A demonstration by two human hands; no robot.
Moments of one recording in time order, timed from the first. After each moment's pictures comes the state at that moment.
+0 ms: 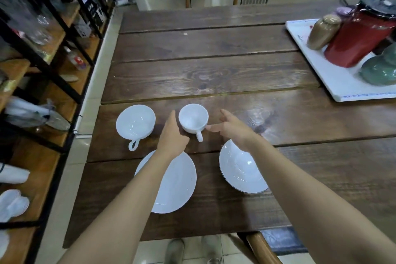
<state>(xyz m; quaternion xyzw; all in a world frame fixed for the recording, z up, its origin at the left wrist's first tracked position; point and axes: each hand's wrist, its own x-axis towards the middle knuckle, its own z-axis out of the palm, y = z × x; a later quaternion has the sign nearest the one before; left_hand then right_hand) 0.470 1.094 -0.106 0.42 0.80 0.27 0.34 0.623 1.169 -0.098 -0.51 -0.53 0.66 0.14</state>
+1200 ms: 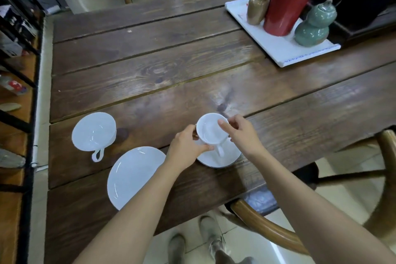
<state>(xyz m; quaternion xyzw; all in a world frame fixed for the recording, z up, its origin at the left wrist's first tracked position) 0.558 1.075 -0.113 0.57 0.69 0.19 0.41 0.721 1.102 -0.119 -0.63 -0.53 0.47 0.32</state>
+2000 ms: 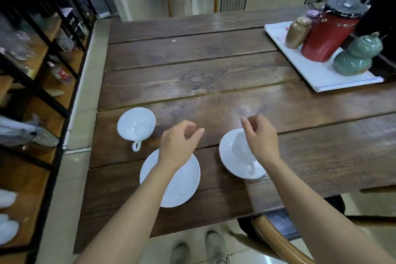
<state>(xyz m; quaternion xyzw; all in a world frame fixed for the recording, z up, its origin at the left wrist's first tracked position) 0.484 1.048 -0.073 0.52 0.74 0.32 0.29 0.672 1.107 -0.087 -0.67 -0.62 0.27 0.31</state>
